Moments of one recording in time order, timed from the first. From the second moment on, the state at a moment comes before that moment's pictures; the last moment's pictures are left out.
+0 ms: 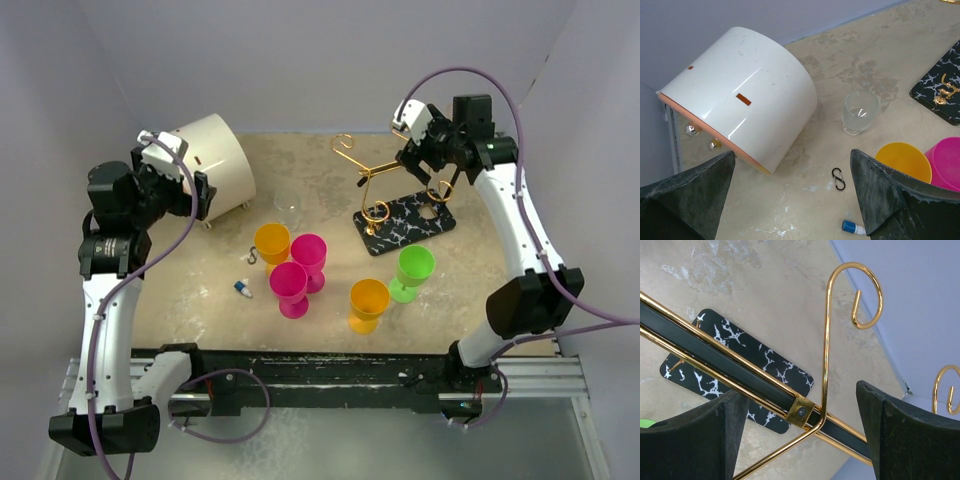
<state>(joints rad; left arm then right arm) 0.06 0.95 1.20 -0.52 0.39 0.20 0.13 1.59 1.71 -0.78 -0.31 -0.85</state>
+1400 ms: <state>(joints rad) 0.01 1.09 1.20 -0.55 0.67 0.32 0.16 1.65 1.66 -0.48 -0.15 -0.36</state>
